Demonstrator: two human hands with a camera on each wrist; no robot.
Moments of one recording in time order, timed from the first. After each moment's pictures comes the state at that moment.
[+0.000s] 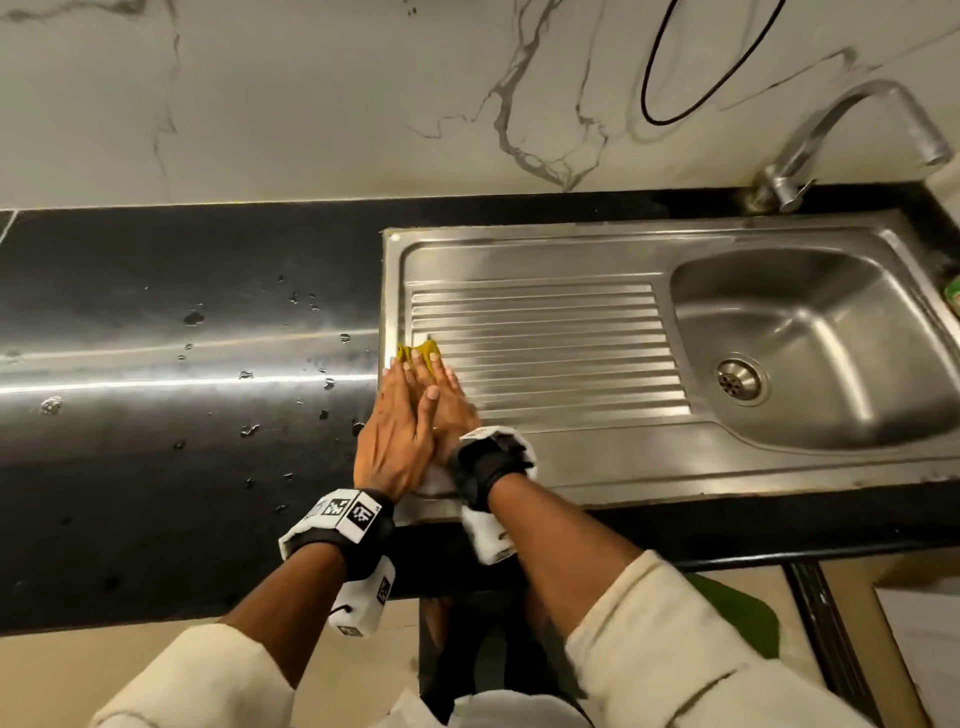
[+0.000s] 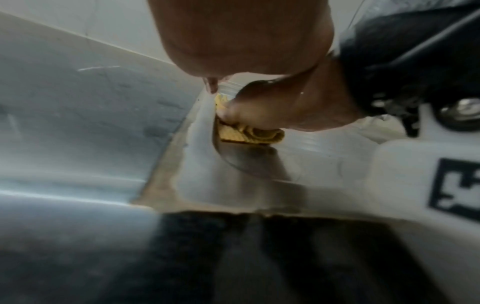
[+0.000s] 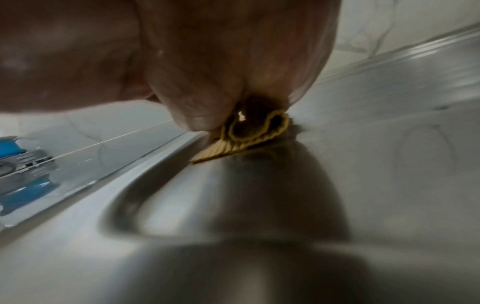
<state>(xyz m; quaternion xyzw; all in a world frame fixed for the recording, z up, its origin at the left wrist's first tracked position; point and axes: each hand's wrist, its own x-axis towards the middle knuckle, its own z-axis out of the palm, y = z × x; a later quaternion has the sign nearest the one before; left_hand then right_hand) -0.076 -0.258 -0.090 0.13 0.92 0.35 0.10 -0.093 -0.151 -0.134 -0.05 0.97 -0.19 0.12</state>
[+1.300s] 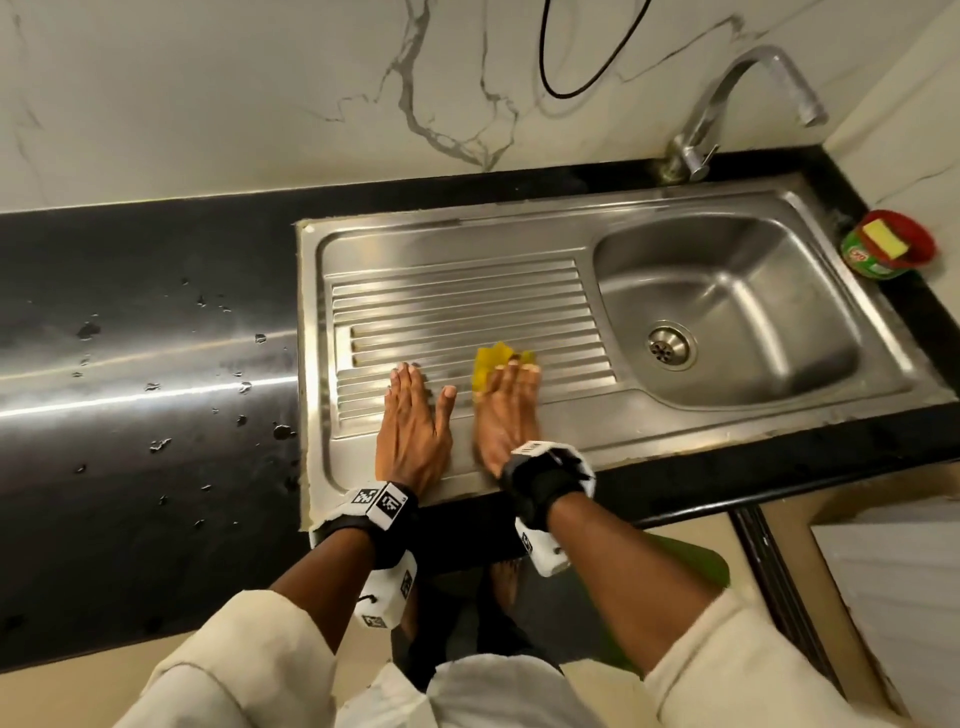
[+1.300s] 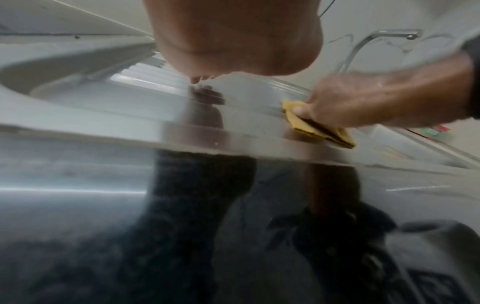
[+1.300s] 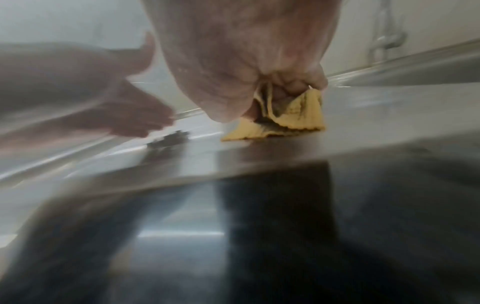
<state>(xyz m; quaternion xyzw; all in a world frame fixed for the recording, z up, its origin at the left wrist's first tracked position) -0.037 -0.165 -0.115 0.17 0.92 0.31 0.15 -0.005 -0.043 -0.111 0.19 0.97 -0.04 0.15</state>
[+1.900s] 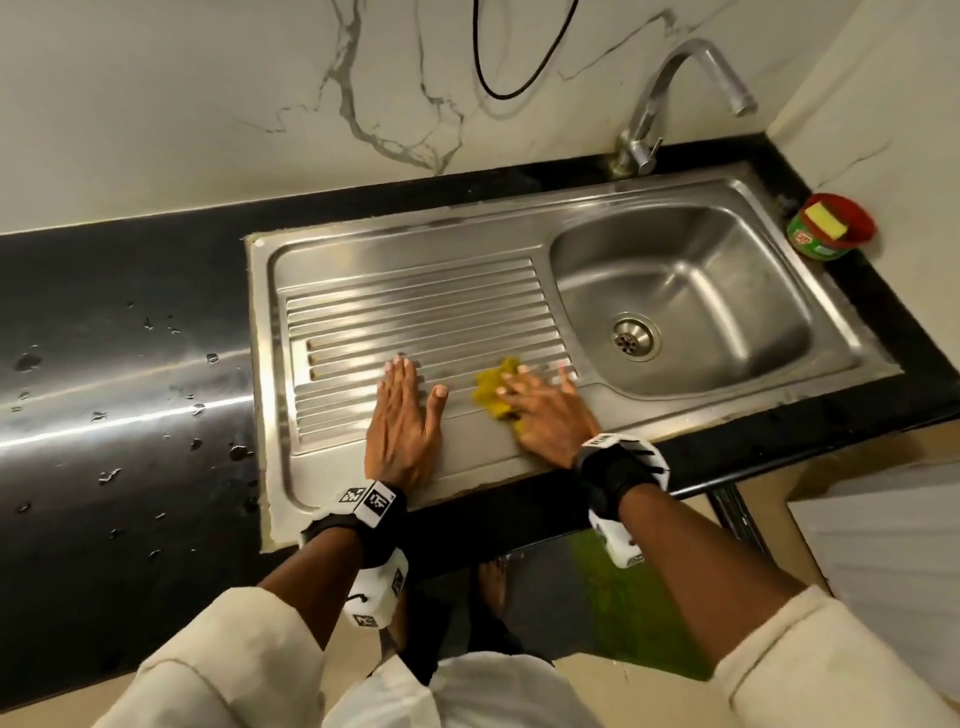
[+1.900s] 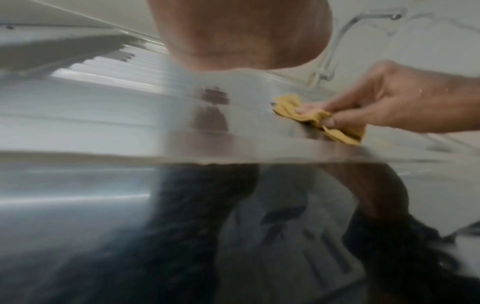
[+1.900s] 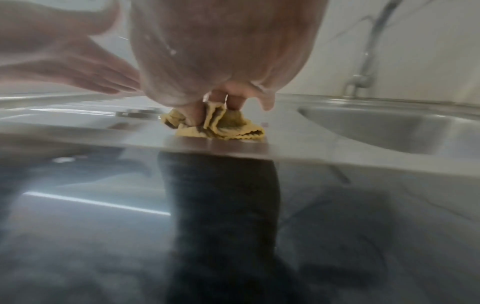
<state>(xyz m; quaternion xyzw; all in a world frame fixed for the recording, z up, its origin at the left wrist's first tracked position) -0.033 -0.132 -0.113 0.22 0.91 0.33 0.11 0.053 0.072 -0.106 0.05 0.99 -0.07 0.11</state>
